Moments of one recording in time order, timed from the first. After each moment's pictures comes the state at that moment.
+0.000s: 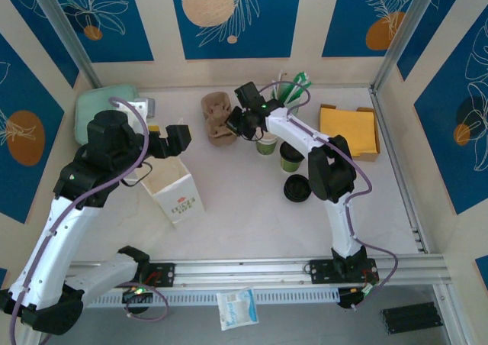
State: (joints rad) left arm -0.42 0.96 1.35 -0.80 0.12 -0.39; right arm 0.57 2.16 1.89 -0.65 -0.21 1.10
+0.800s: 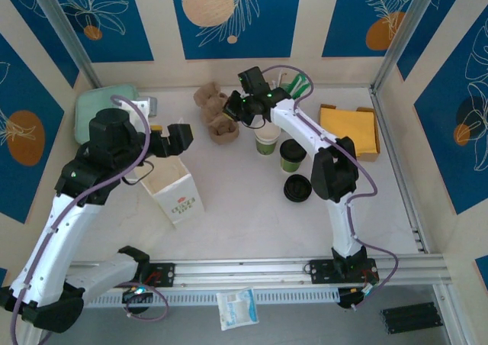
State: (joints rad) left arm -0.42 0.98 1.36 -0.80 0.15 -0.41; right arm 0.55 2.14 2.02 -0.66 -0.31 1.02
